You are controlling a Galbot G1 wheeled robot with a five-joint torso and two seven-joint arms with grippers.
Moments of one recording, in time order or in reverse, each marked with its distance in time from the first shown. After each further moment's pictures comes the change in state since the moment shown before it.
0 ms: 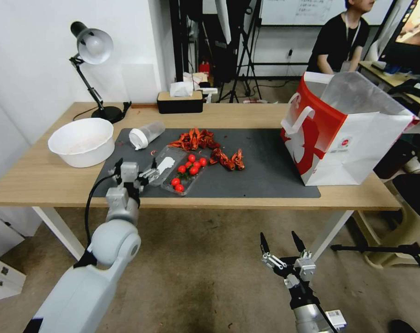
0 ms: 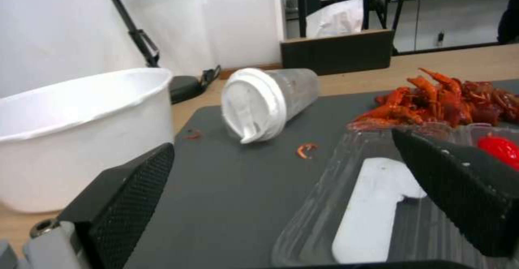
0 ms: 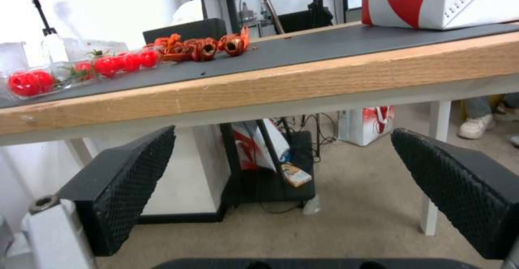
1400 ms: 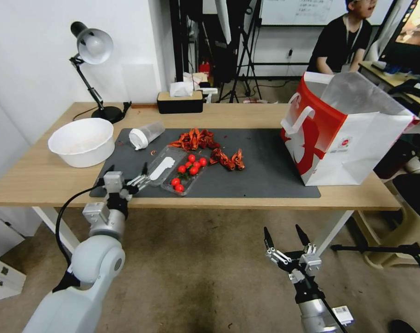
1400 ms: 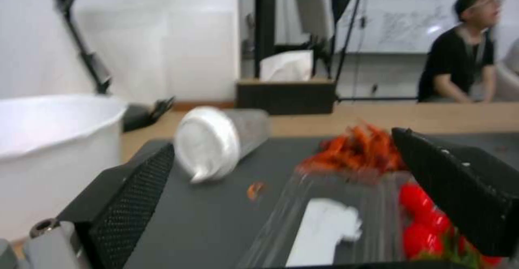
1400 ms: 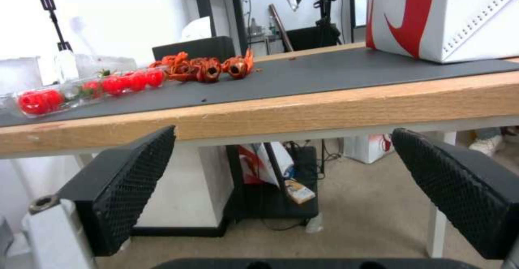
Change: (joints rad) left arm 0.016 0.001 -0.069 0.030 -0.103 -0.171 0.244; right arm 0.011 -0.025 0.026 0.004 0.023 0.029 -0.041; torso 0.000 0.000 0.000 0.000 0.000
